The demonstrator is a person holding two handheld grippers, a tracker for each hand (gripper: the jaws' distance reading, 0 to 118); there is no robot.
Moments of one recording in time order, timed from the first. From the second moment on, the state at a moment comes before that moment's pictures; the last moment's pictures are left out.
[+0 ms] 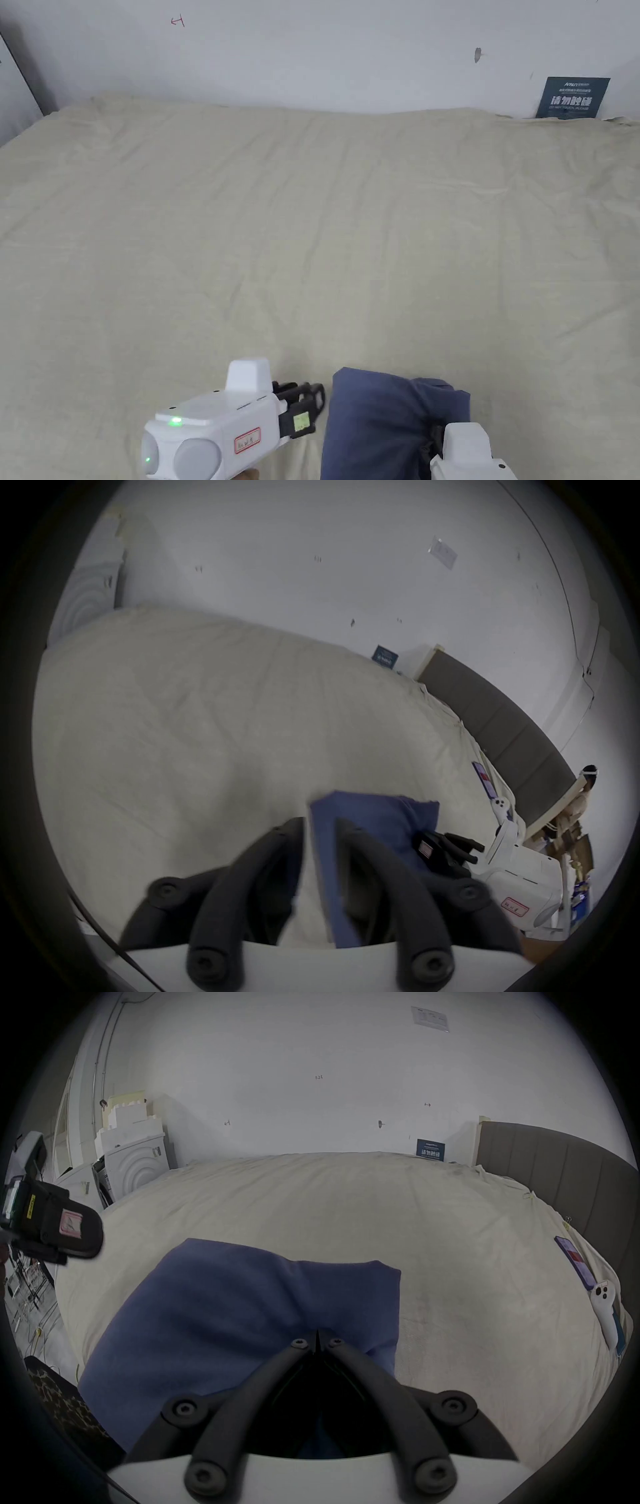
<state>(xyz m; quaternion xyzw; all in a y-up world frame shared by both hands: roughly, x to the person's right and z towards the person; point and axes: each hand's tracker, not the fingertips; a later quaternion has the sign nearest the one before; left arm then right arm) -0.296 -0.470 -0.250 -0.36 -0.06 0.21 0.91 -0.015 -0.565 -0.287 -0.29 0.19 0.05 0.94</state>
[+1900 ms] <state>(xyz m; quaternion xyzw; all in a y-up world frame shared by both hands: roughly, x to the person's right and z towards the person) -0.656 -0.416 -0.254 -0.48 0.16 0.17 0.85 -0.012 -0.388 -0.302 -0.14 0.19 0.03 0.97</state>
